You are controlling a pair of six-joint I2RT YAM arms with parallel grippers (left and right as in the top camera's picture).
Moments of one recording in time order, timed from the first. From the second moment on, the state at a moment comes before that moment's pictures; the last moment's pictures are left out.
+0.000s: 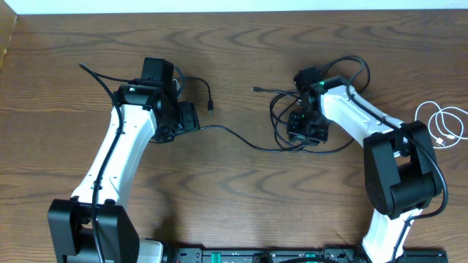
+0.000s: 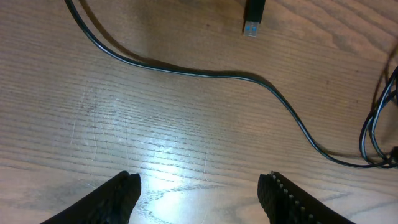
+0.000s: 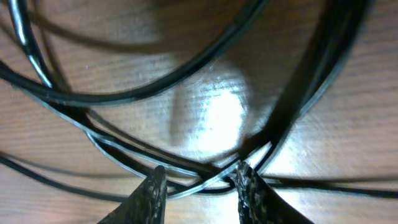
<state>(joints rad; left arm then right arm) -0.12 1.59 1.24 -1.00 0.16 -0.36 0.34 1.99 1.34 -0.96 -0.21 0.56</state>
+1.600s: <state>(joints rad) -0.12 1.59 1.24 -1.00 0.16 -0.36 0.33 1.55 1.44 -0.83 -0.35 0.35</state>
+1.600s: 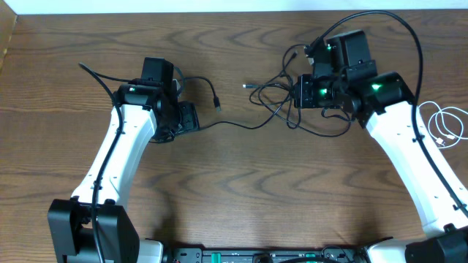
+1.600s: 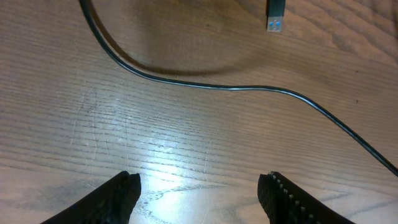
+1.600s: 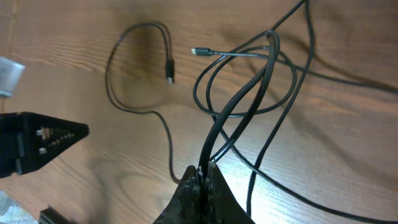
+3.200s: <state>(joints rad) -0.22 1.80 1.24 -0.50 0.70 -1.05 0.34 1.55 1.44 -0.67 -0.54 0.65</state>
